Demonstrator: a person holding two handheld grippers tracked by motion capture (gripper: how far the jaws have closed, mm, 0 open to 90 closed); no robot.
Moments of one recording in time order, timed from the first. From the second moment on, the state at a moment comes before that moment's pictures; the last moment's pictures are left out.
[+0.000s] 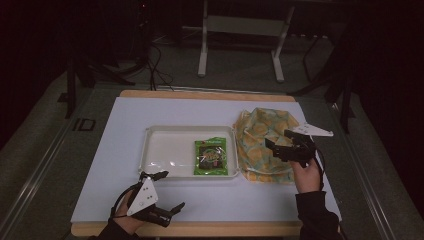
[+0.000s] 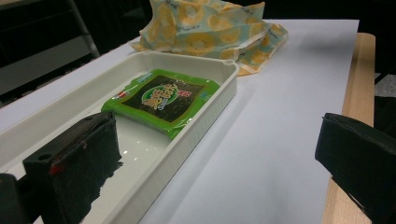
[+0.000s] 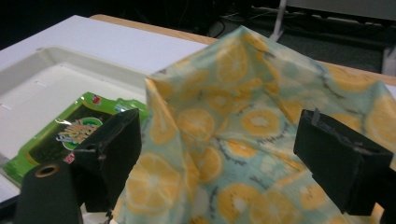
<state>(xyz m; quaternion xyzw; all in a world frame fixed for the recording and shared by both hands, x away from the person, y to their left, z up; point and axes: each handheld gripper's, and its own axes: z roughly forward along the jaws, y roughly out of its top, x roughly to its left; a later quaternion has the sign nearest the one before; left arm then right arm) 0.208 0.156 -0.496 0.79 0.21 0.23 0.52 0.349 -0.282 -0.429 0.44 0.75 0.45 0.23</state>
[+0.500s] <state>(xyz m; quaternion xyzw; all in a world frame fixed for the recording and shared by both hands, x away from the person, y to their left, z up) 0.207 0.157 -0.496 0.79 0.21 0.23 0.52 0.325 -0.310 -0.444 0.46 0.73 0.45 0.24</state>
